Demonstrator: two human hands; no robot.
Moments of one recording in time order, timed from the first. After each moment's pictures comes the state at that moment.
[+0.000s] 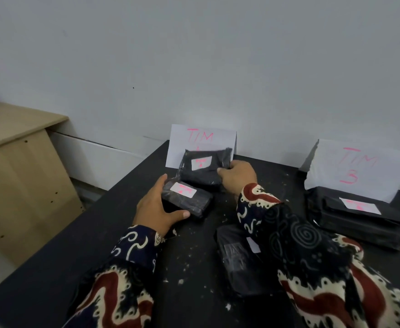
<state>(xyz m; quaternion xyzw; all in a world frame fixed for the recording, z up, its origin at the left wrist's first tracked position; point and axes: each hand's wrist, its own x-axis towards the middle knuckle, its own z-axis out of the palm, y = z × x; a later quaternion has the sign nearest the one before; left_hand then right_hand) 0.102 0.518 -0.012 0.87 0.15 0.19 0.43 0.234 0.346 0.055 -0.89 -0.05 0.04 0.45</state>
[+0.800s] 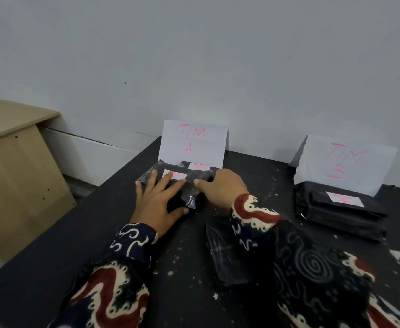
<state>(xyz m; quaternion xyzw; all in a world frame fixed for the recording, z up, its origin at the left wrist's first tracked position) 0.108 0.503 -0.012 0.97 0.04 0.21 0.15 0.174 0.335 0.076 -0.94 -0.15 0.09 0.29</state>
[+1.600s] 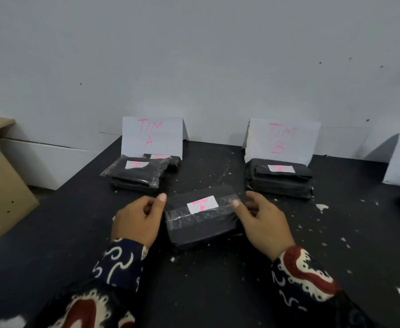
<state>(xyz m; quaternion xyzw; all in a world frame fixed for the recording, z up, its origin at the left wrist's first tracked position) 0.036 0.395 0.018 0.89 0.19 0.23 0.33 0.078 0.150 0.030 -0.90 -0.02 -0.03 0.42</state>
